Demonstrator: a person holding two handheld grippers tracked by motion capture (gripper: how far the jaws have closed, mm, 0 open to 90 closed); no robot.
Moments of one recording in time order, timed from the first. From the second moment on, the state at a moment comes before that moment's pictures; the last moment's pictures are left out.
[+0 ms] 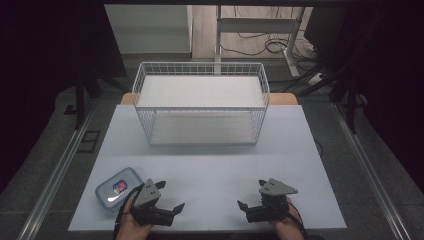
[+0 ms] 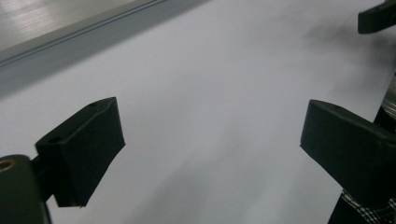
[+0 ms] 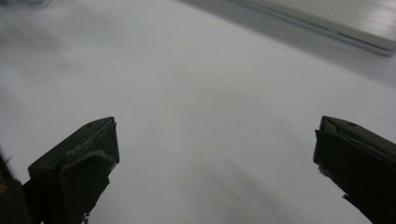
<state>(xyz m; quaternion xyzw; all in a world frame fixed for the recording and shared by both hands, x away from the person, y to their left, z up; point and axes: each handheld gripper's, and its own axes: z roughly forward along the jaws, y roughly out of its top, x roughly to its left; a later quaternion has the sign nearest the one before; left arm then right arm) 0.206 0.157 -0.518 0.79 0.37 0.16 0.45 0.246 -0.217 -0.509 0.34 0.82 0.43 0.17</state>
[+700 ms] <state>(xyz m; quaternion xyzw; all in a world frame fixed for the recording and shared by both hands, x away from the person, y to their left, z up) 0.212 0.168 -0.517 0.79 0.39 0.13 0.45 0.256 -0.221 -0.512 0.36 0.81 0.42 0.17</state>
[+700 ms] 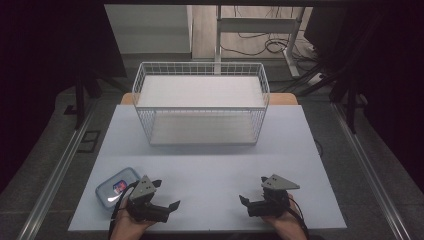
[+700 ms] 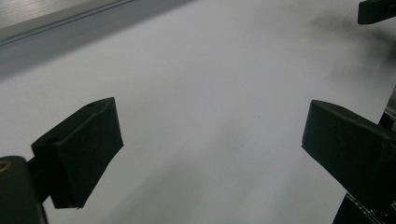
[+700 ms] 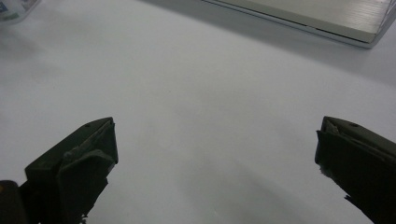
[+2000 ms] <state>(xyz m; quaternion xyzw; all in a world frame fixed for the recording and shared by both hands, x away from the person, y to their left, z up) 0.161 0.329 -0.508 0.68 0.58 0.24 0.38 0.253 -0.218 -0.507 0.37 0.83 0.40 0.14</state>
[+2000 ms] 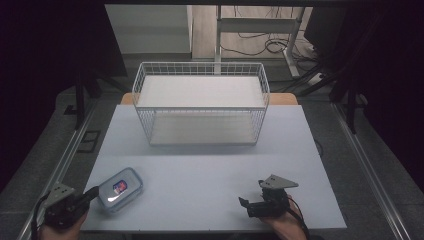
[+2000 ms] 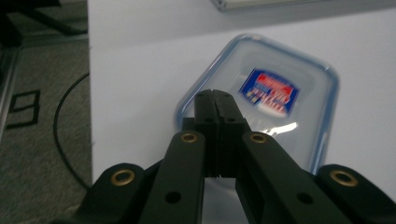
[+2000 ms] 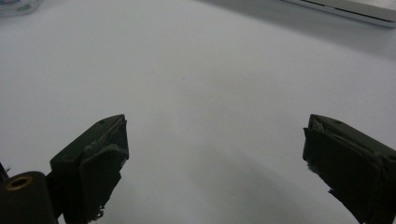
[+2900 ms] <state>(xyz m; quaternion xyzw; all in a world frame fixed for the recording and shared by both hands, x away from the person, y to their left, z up) 0.204 0.304 -0.526 0.70 0.58 0.19 0.37 0.254 -0.217 -0.507 0.37 0.82 0.41 0.14</state>
